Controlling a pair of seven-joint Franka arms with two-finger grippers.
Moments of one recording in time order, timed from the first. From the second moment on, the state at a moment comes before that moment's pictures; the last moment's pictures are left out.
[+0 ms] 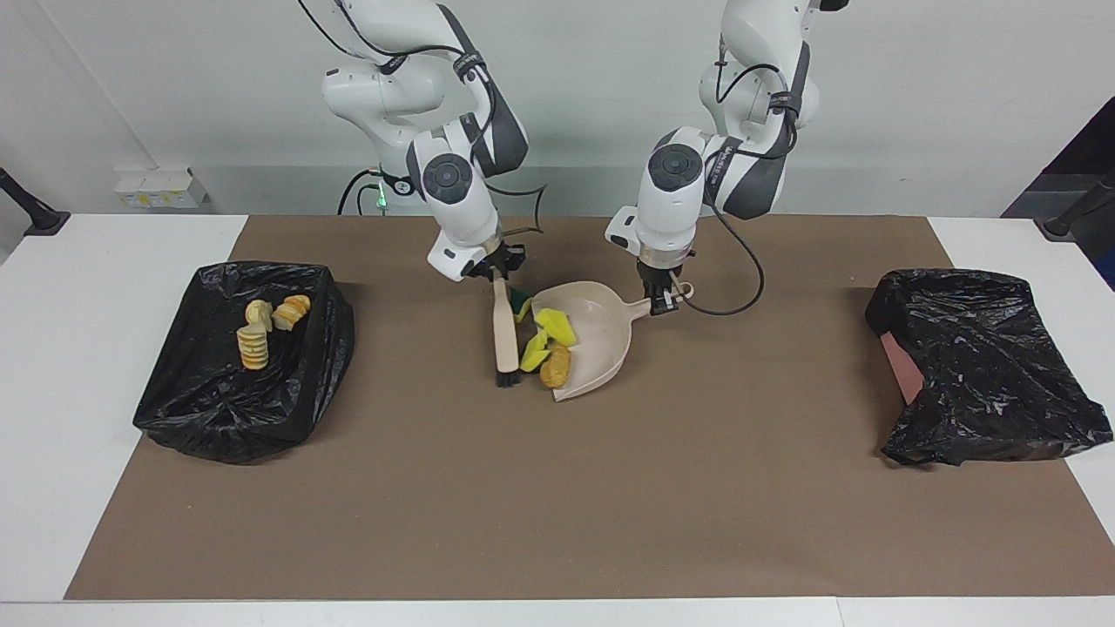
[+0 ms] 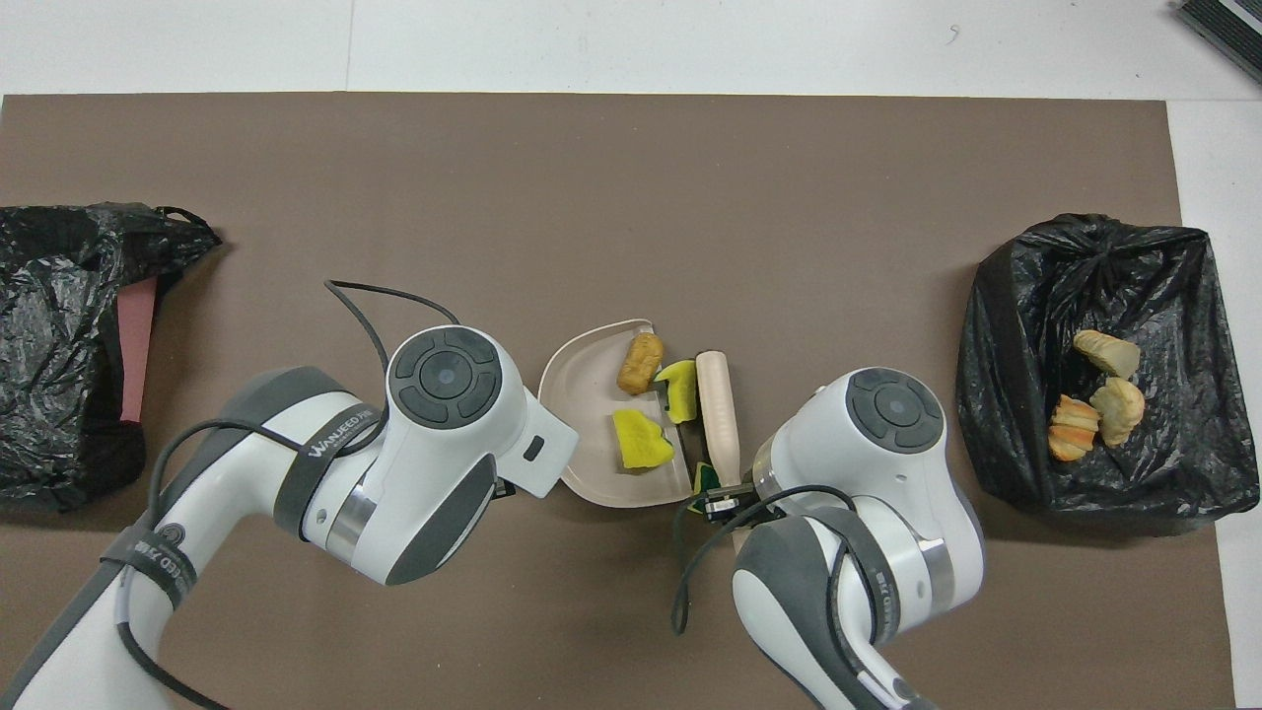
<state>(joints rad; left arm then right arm) -0.51 0.11 -0.08 -2.04 0.04 2.05 0.79 0.17 0.02 0.31 -2.24 0.34 2.05 0.19</state>
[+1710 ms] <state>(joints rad) -0.50 0.12 -0.09 -2.08 0.04 2.16 0.95 0.18 -0.09 0.31 -2.29 0.27 1.84 0.25</state>
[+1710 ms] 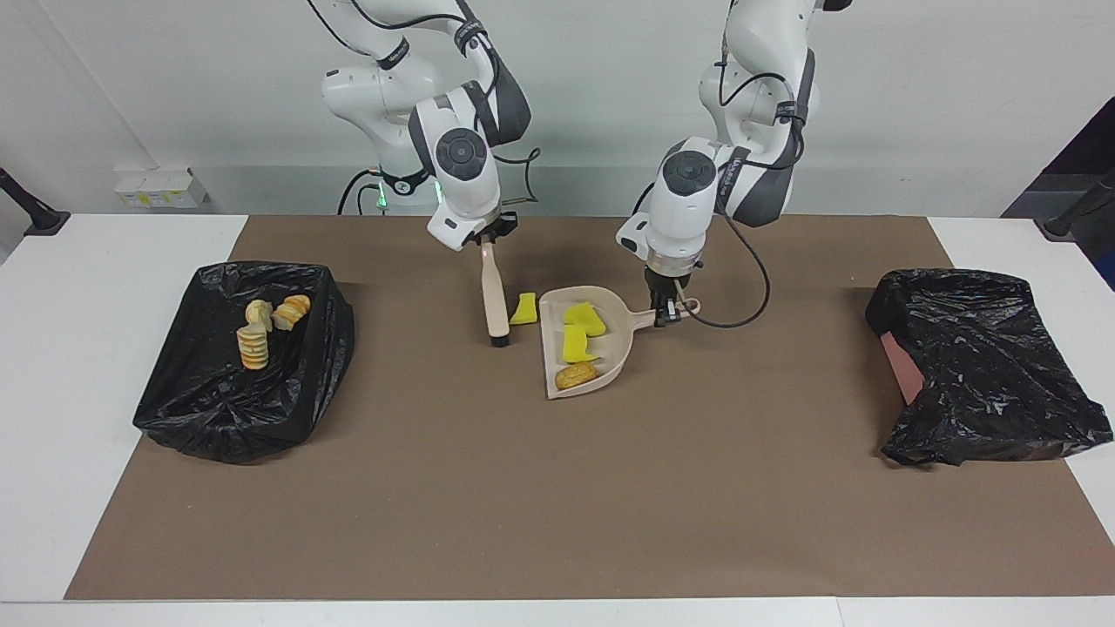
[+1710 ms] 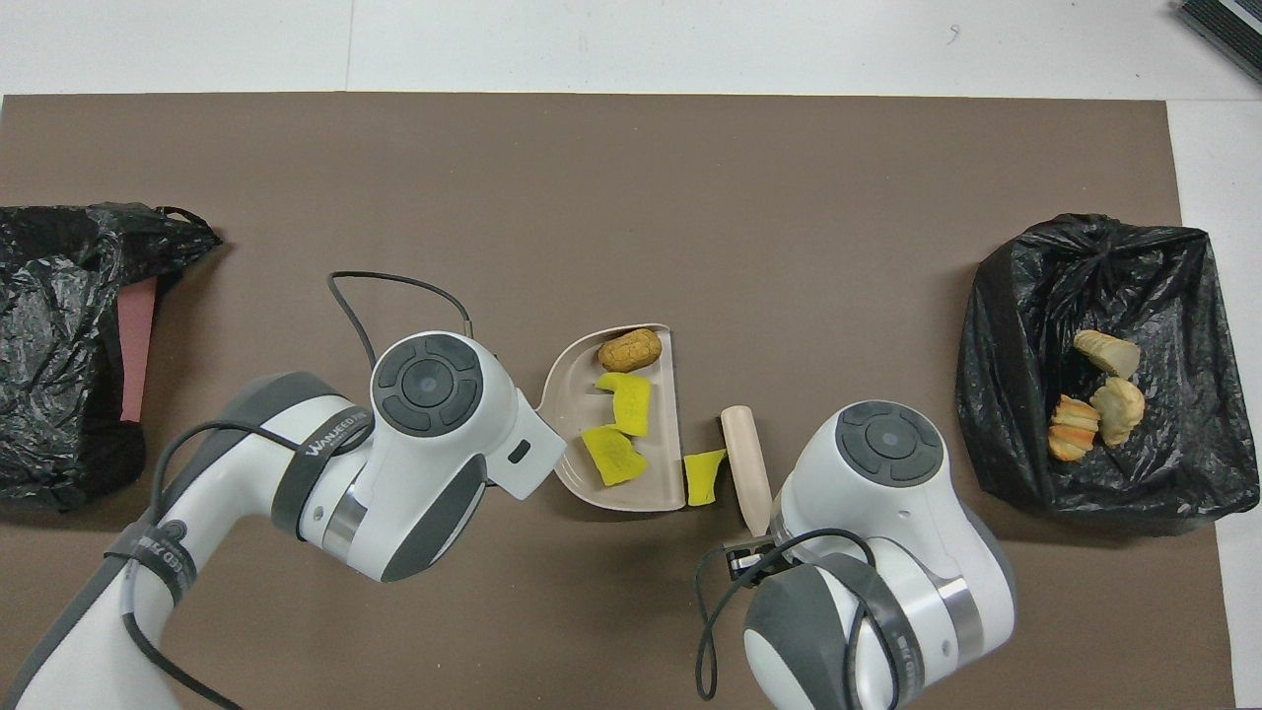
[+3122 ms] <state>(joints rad) -0.31 0.11 -0.07 -2.06 -0.07 2.22 1.14 0.35 -0.14 0.32 -2.16 0.25 1.85 0.64</state>
